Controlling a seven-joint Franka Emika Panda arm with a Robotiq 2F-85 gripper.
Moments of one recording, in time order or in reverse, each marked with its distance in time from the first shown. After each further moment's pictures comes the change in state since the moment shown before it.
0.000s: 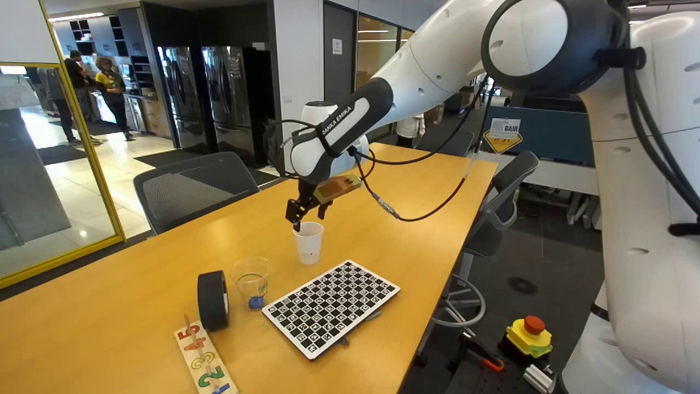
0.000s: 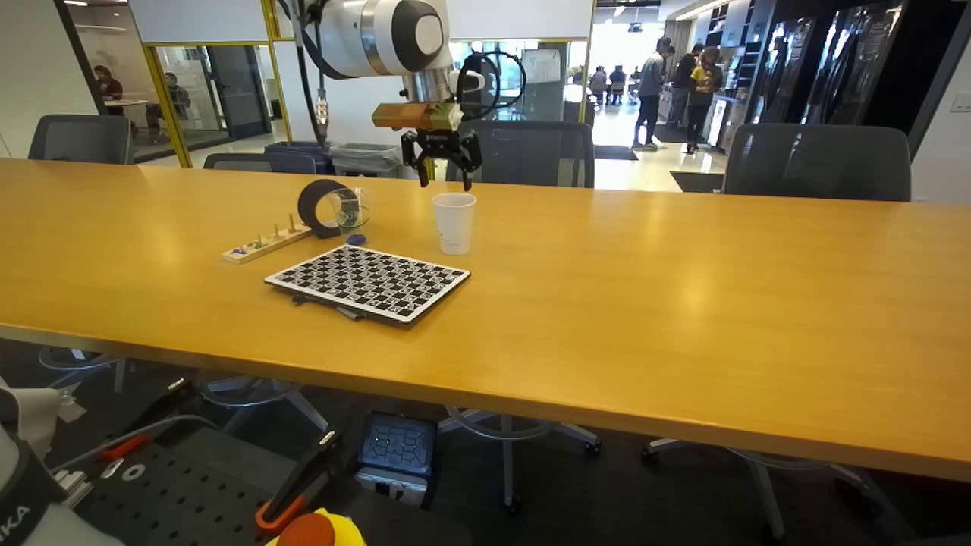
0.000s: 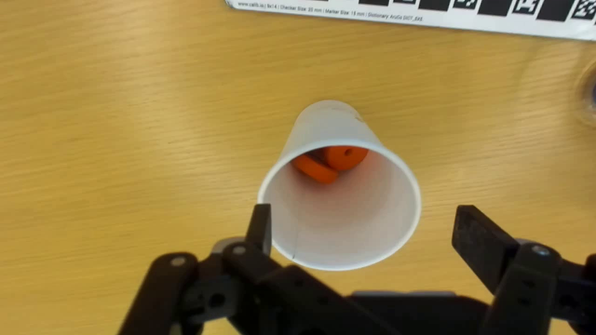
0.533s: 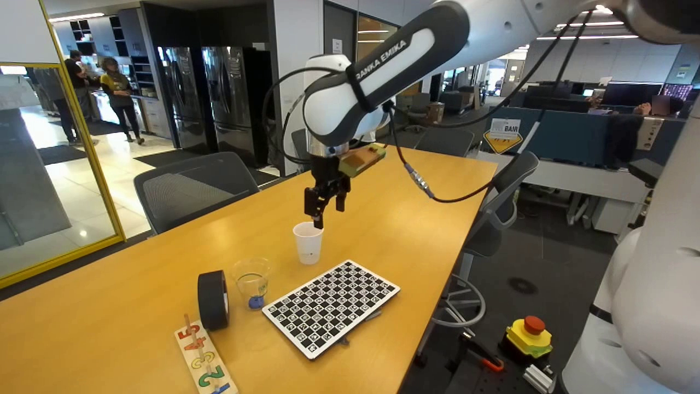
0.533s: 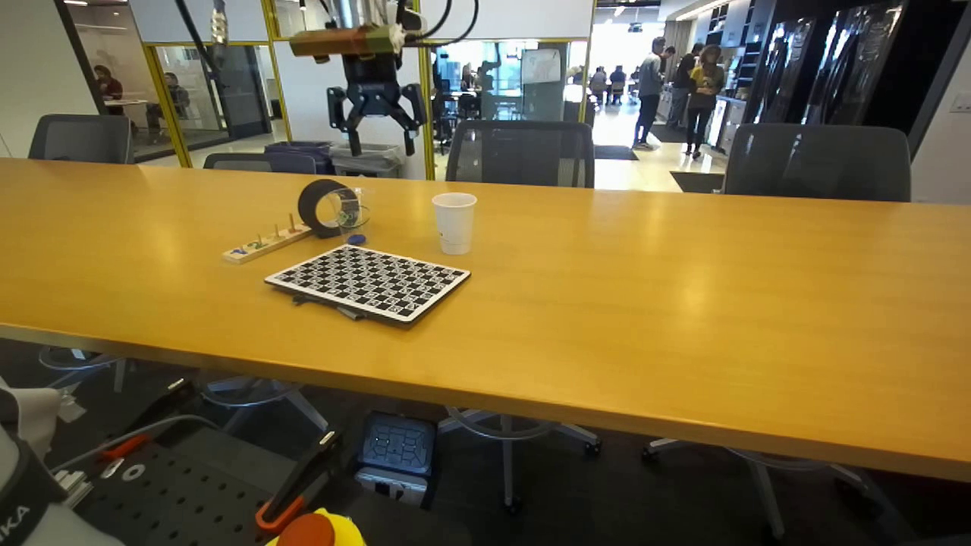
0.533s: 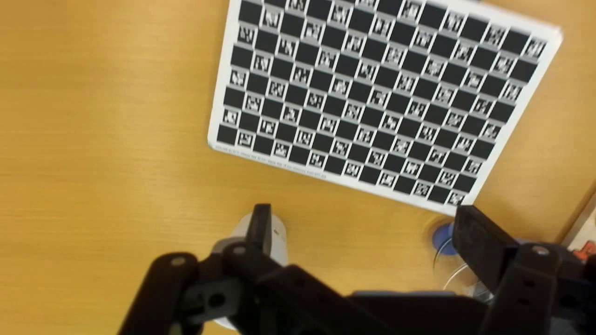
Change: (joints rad) arm 0.047 -0.375 0.048 -0.234 -0.027 -0.322 -0.089
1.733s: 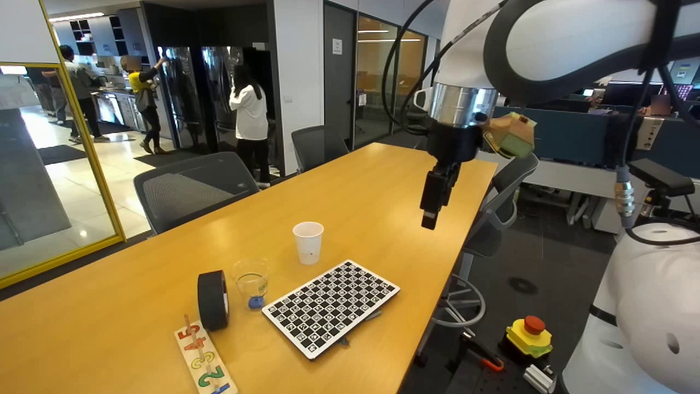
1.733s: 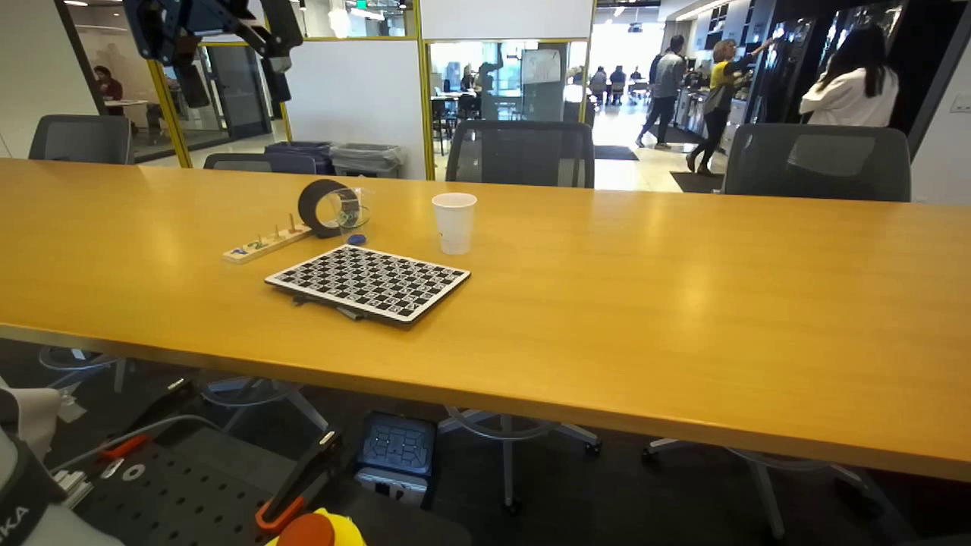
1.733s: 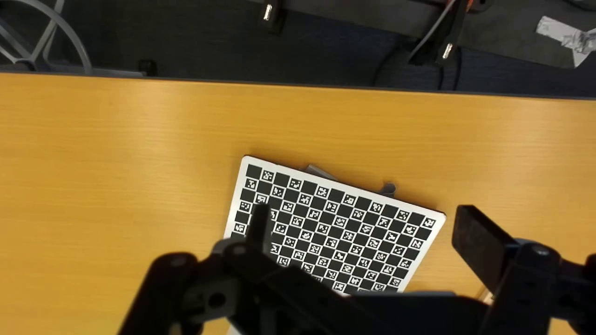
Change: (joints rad) arm 0.042 -0.929 -0.029 -0.555 0.017 -0.313 -0.032
